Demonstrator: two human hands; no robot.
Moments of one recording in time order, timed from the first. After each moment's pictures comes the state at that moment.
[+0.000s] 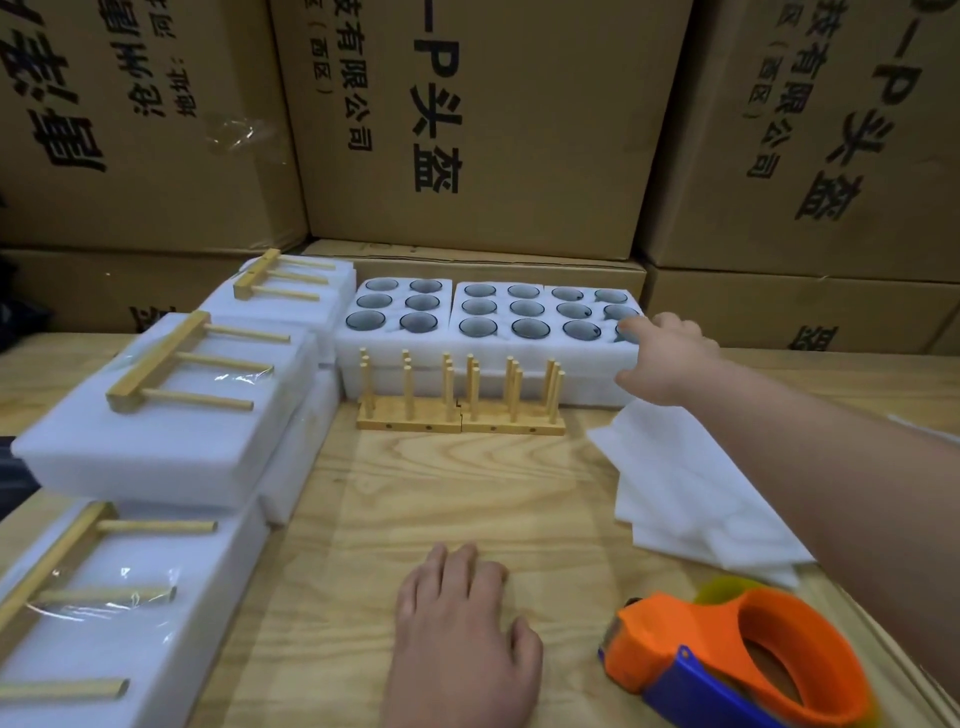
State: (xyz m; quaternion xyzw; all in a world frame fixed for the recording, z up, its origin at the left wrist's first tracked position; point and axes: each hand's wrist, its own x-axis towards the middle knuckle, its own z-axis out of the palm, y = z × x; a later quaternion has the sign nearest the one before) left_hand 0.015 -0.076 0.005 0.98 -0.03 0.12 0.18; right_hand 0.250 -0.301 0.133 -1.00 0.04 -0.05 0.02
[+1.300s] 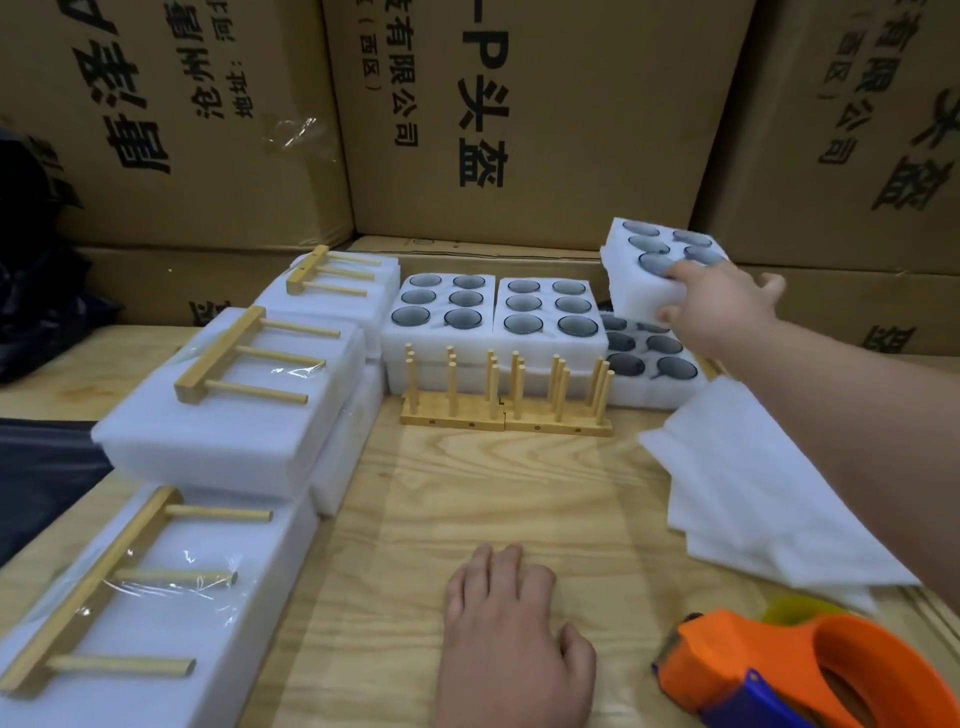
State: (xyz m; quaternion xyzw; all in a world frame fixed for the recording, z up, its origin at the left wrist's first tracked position) left_hand 0.021 -0.078 -0.012 0.97 -0.01 0.17 0.15; right_hand 0.293 -0.285 0.161 -0.98 0.04 -0.18 0.04
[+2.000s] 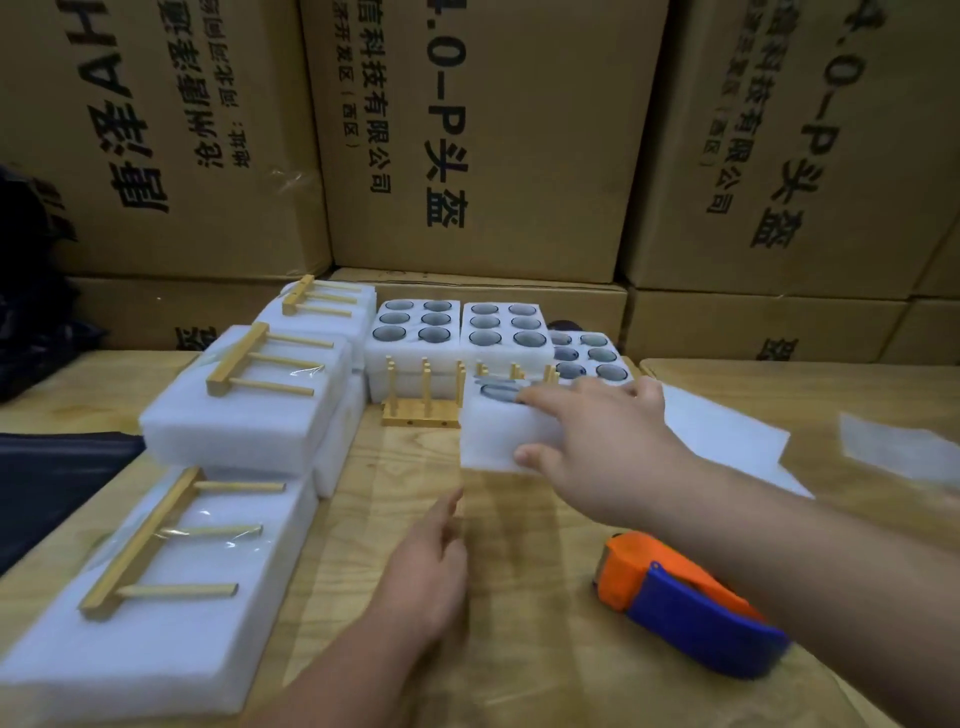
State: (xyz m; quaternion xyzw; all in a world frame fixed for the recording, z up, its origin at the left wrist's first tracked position) left_hand 0.007 -0.017 0.013 0.85 -0.02 0.04 0.53; right_hand 0.024 -0.198 0.166 -0.97 -0.15 -0.15 0.08
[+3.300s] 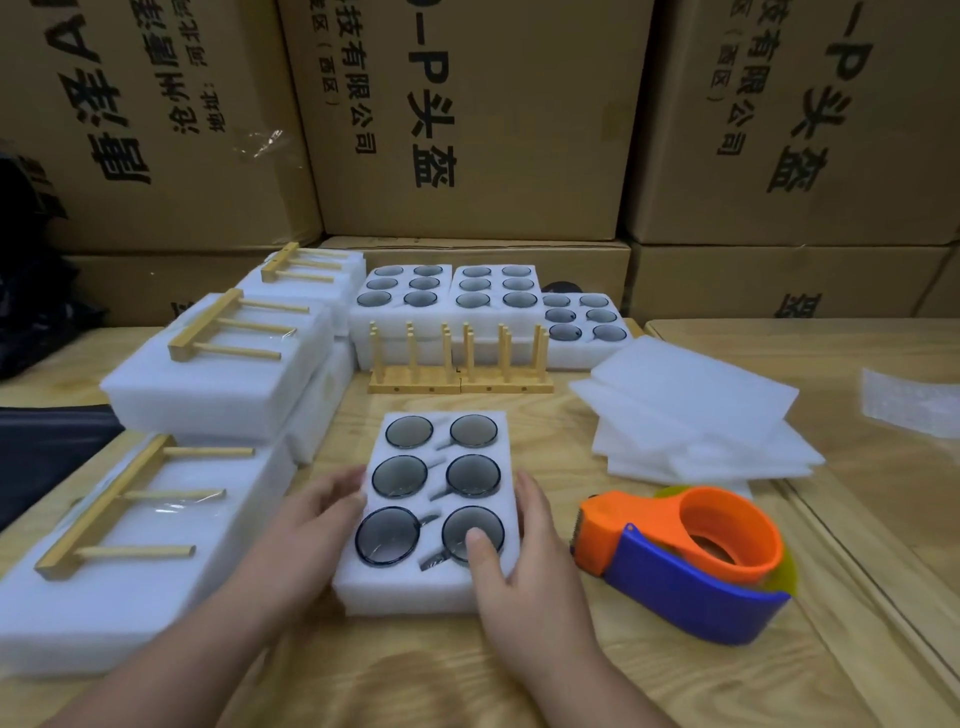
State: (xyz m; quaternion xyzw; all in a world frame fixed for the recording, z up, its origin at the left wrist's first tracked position) left_hand -0.010 0.039 0.026 0.79 0.05 0.06 0.61; right_hand -0.027 -0.179 0.003 -0.84 -0.05 -0.08 0.53
